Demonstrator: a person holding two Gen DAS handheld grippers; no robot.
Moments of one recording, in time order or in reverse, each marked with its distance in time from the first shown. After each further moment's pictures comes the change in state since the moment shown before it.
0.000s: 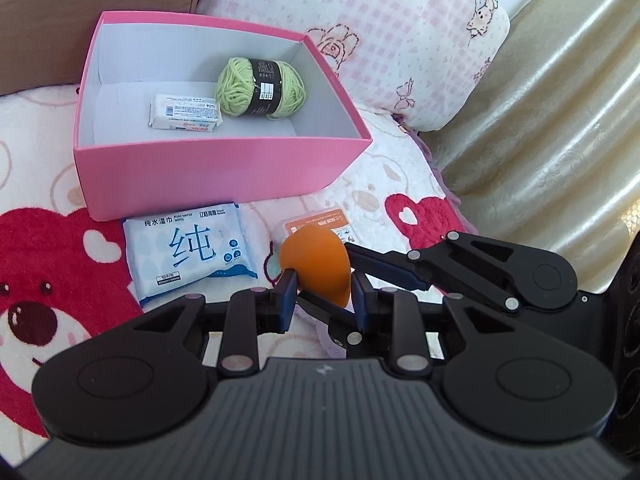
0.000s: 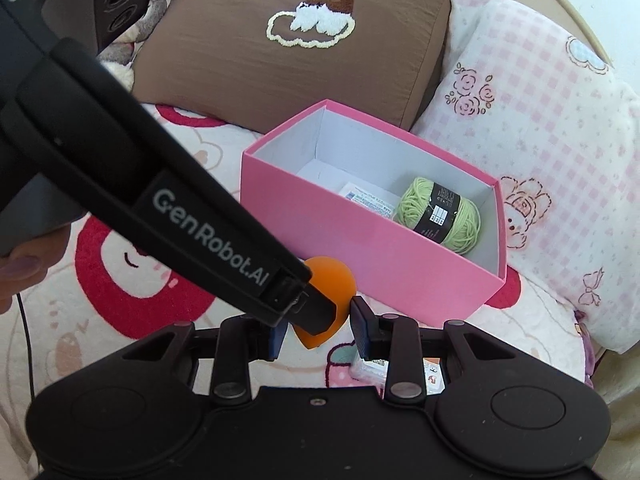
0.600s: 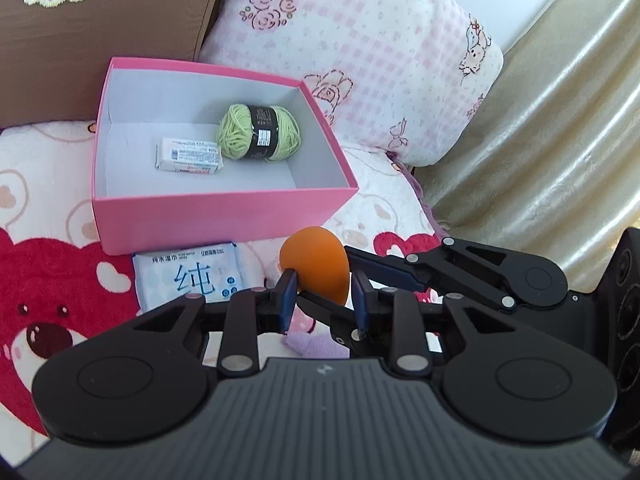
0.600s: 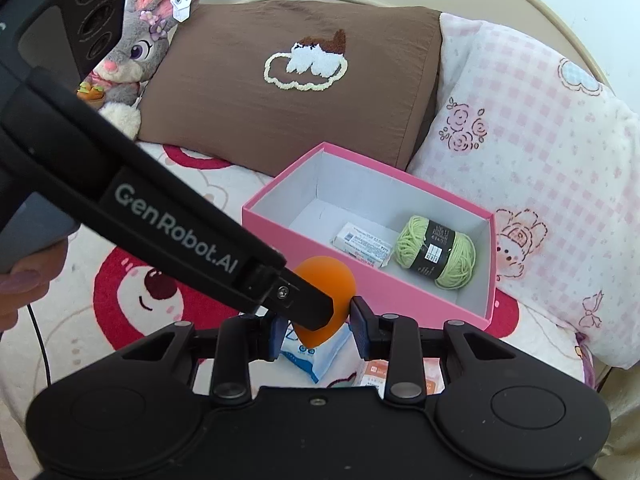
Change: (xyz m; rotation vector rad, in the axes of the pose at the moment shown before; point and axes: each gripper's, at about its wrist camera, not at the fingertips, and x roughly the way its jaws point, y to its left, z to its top) left arm -0.032 -0.017 0.021 -0.009 -0.082 0.012; right arm -0.013 -0.013 0.022 0.021 -0.066 0.043
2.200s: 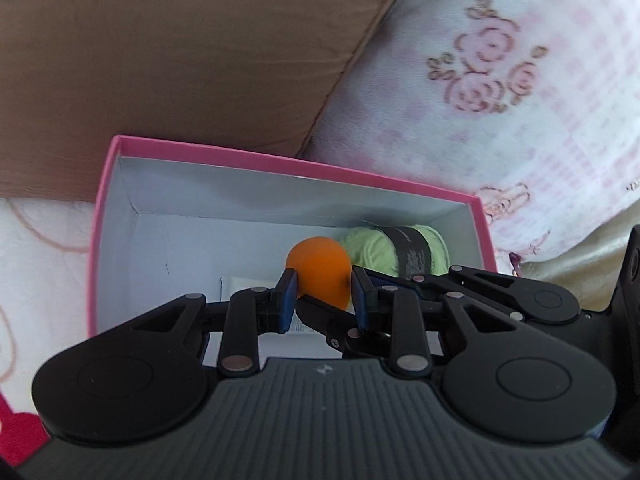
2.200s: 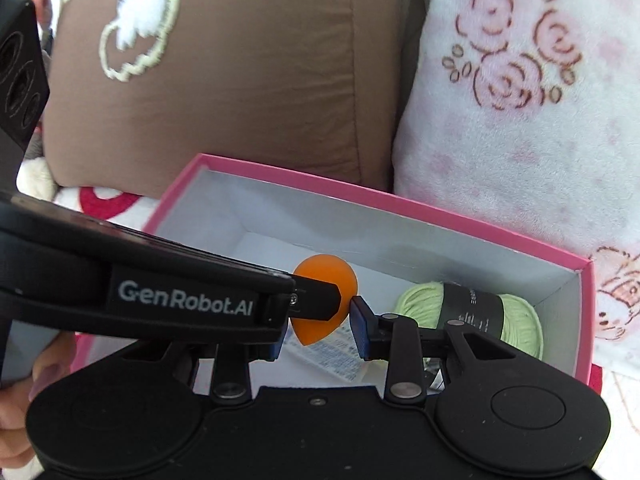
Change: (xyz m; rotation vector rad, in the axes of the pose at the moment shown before) left arm 0.167 0.136 0.174 -0.258 0.091 0.160; right arm 0.246 -0.120 0.107 0.233 0.262 0.173
